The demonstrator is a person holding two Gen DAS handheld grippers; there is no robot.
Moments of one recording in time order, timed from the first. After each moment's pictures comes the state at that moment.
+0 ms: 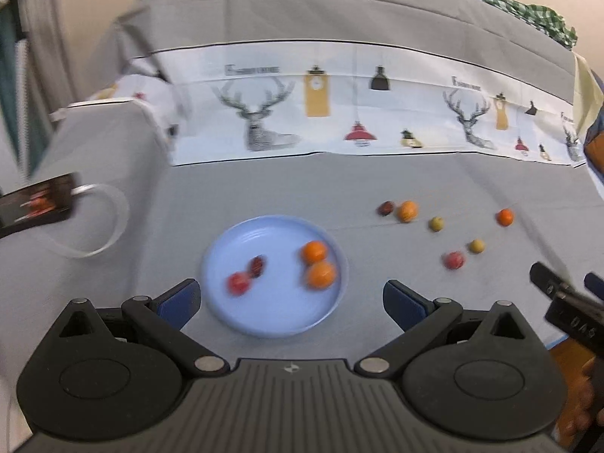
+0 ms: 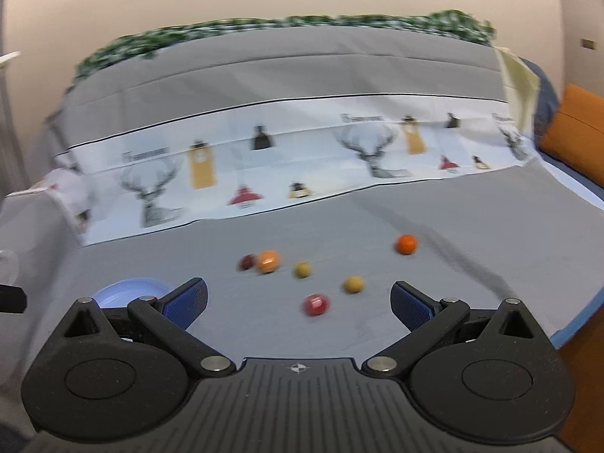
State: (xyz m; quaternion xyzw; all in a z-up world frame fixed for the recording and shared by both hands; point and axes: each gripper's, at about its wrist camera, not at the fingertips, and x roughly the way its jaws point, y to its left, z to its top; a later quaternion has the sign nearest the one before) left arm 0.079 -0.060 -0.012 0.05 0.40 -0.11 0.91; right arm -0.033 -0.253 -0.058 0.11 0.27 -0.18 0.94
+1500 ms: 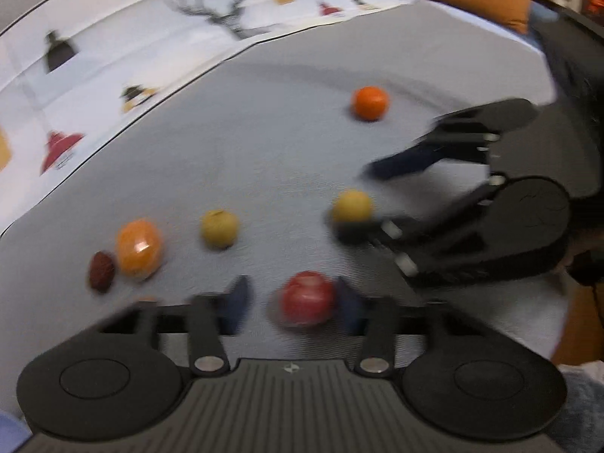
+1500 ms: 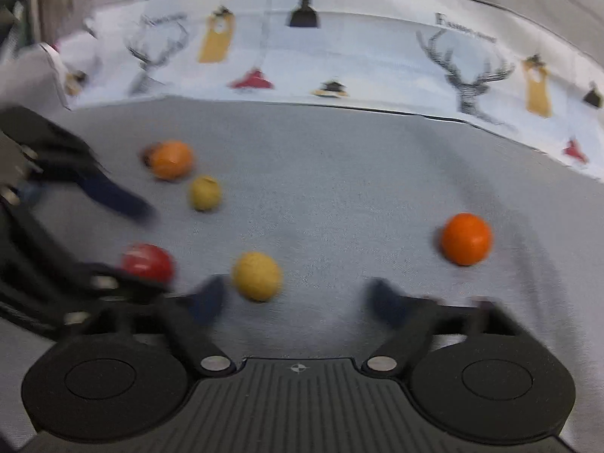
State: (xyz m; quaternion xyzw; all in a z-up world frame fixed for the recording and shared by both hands) left arm 0.199 -0.328 -0.231 0.27 0.37 -0.42 0.79; right arm 0.133 -0.442 -0.254 0.01 0.36 0.05 0.93
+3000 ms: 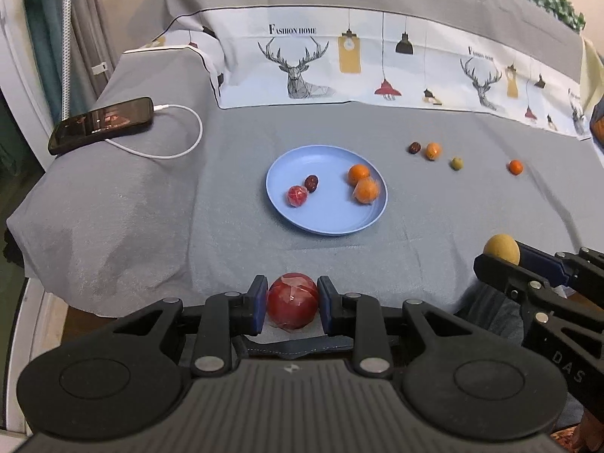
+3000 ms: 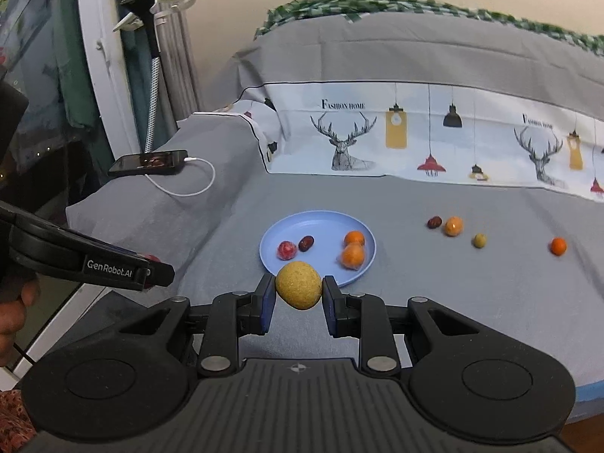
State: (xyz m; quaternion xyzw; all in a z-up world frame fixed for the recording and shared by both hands) left arm -0.029 0.046 -0.010 0.06 0.44 -0.08 0.89; right arm -0.082 -0.116 -0.017 0.06 0.31 0.09 0.94
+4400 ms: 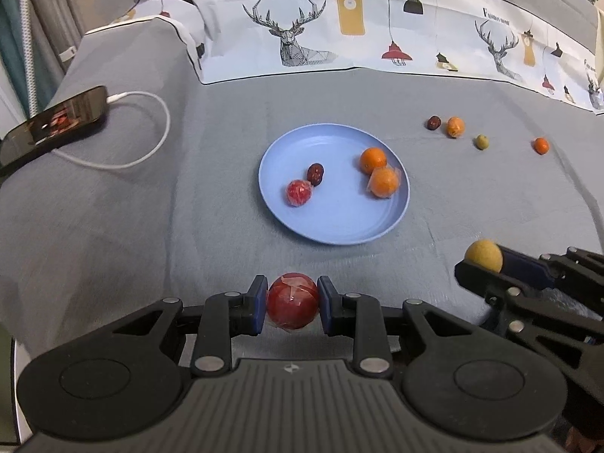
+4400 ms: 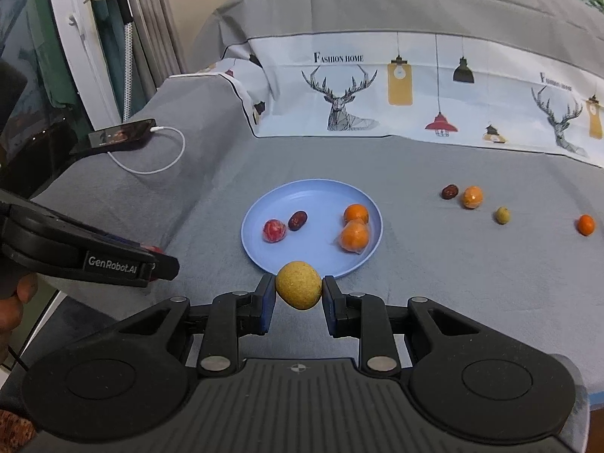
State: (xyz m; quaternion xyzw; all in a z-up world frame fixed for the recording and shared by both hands) left arm 0.076 0.022 -0.059 0.09 0.50 -0.09 0.86; right arm 0.005 -0.113 -0.065 0.07 0.38 0.09 0.92
